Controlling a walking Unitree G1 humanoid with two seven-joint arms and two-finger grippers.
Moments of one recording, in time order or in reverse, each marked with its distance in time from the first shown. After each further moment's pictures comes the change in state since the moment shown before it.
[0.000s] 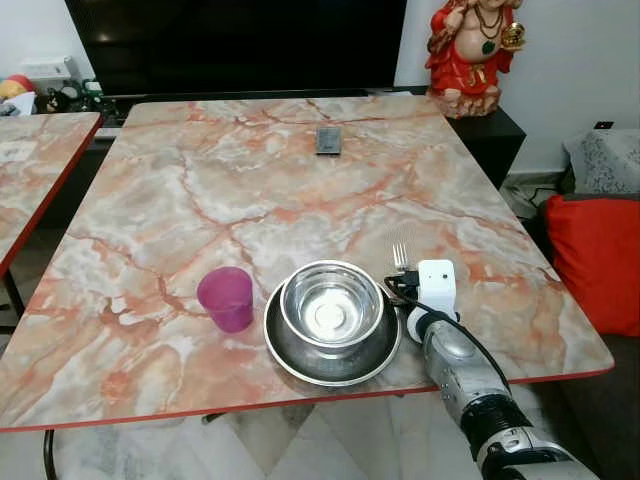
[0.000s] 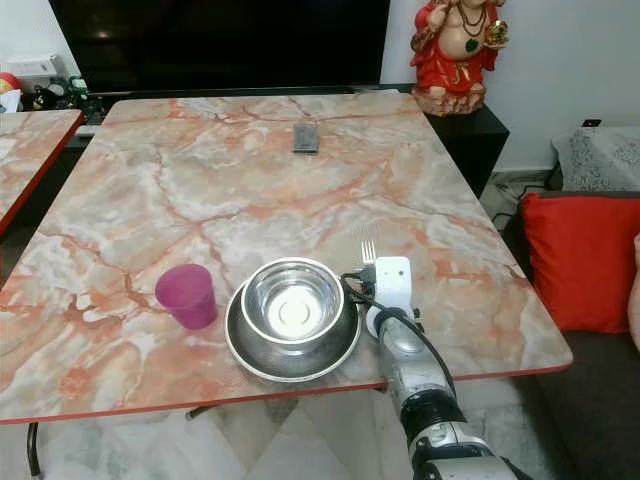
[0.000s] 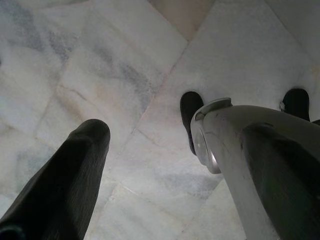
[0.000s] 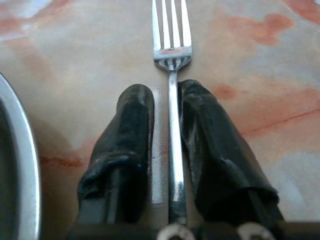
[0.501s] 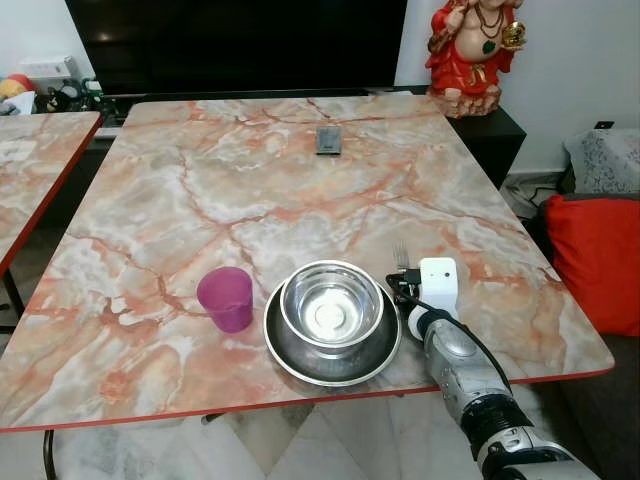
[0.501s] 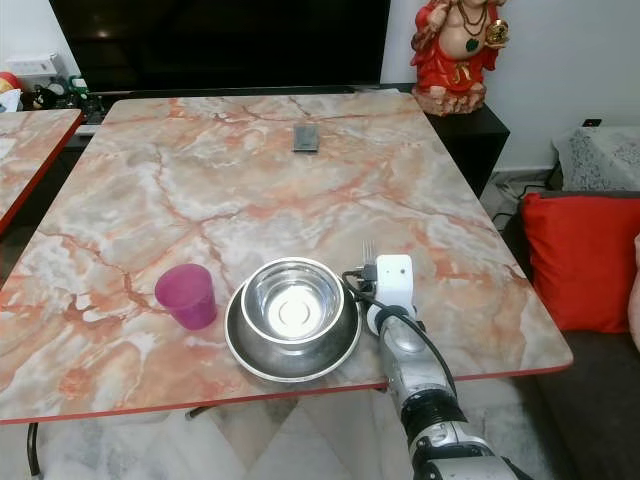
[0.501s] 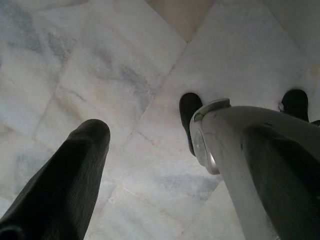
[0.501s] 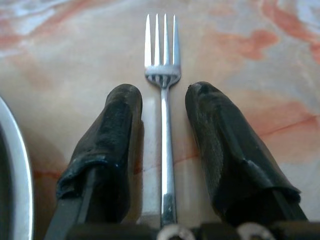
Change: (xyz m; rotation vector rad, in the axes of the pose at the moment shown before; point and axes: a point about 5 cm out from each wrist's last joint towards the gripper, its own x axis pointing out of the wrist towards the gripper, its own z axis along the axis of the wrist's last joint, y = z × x) left arm -0.001 -0.001 -0.003 -0.001 -0.004 -0.001; right arm 0.000 -0.001 0.005 -0.004 -0.043 -0.014
